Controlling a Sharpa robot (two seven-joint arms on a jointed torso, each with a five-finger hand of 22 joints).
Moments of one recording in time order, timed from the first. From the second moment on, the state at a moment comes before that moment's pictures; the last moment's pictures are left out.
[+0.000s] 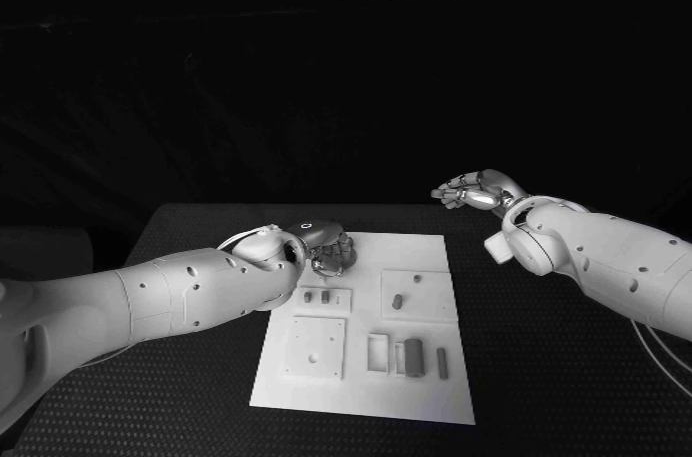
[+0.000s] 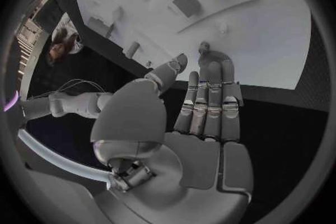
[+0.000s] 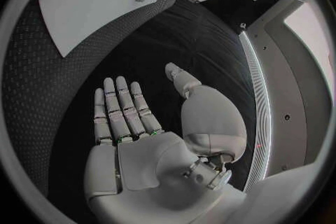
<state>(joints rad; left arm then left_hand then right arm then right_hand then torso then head) 1.27 -0.55 -0.21 1.17 -1.39 -0.31 -0.08 1.17 -0.14 0.56 -0.29 0.08 0.87 0.13 0.29 0.57 1.05 0.11 0.26 0.26 0.90 0.06 0.82 0.49 0.06 0.97 -0.04 0.25 1.15 1.25 -0.59 0.01 0.97 -0.68 -0.24 0.11 0.94 -0.11 0.45 -0.13 0.19 0.64 0.18 0.30 0.36 0.78 0.22 0.37 0.07 0.67 0.23 0.36 0.40 0.15 0.33 0.25 0.22 1.19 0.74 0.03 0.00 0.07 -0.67</state>
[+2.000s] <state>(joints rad) 1.22 -0.52 -0.21 1.11 -1.45 -0.30 -0.05 1.19 -0.10 0.56 -0.29 0.08 0.95 0.13 0.30 0.52 1.13 0.10 0.23 0.27 0.94 0.03 0.84 0.57 0.05 1.02 -0.07 0.25 1.21 1.25 -0.59 0.01 0.98 -0.68 -0.24 0.11 0.94 -0.11 0.45 -0.13 0.19 0.64 0.18 0.31 0.36 0.78 0.22 0.37 0.07 0.67 0.23 0.35 0.40 0.15 0.33 0.25 0.21 1.20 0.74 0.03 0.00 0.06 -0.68</state>
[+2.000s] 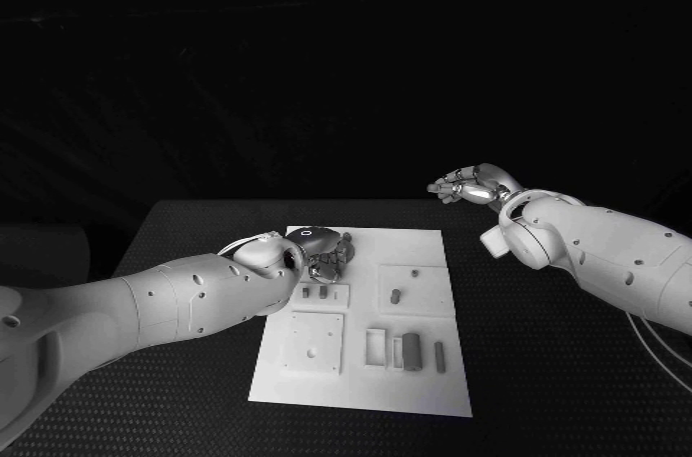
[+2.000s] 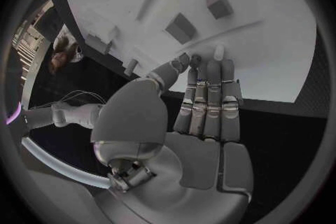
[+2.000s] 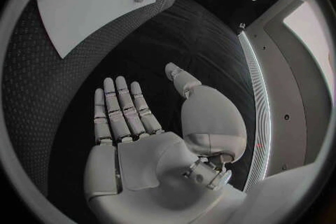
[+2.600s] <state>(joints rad) 1.22 -0.50 -0.22 1.08 -1.46 -0.29 -0.05 1.21 -0.11 0.57 -0.29 0.08 0.95 0.14 0.30 0.52 1.14 0.10 0.22 0.27 0.96 0.02 0.85 0.59 0.05 1.05 -0.08 0.26 1.23 1.25 -0.59 0.01 0.98 -0.68 -0.24 0.11 0.94 -0.11 0.45 -0.13 0.19 0.64 0.18 0.31 0.36 0.78 0.22 0.36 0.07 0.67 0.23 0.35 0.40 0.15 0.33 0.25 0.21 1.20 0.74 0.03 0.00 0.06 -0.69</state>
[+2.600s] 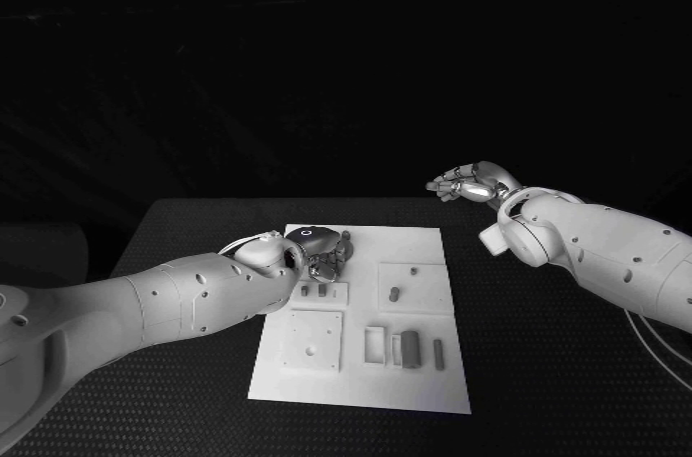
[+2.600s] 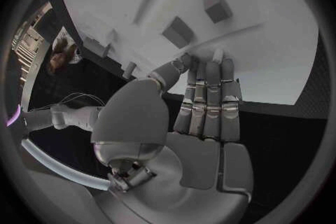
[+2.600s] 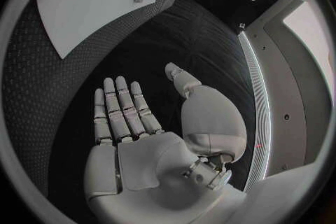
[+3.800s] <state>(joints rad) 1.21 -0.53 -0.23 1.09 -1.27 -0.35 -0.02 1.21 -0.08 0.62 -0.28 0.05 1.05 0.10 0.32 0.53 1.27 0.06 0.18 0.29 1.07 -0.03 0.87 0.66 0.03 1.16 -0.13 0.29 1.29 1.25 -0.59 0.01 0.98 -0.68 -0.24 0.11 0.94 -0.11 0.45 -0.13 0.19 0.64 0.18 0.31 0.36 0.78 0.22 0.36 0.07 0.67 0.23 0.35 0.40 0.15 0.33 0.25 0.21 1.20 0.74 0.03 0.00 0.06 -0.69</state>
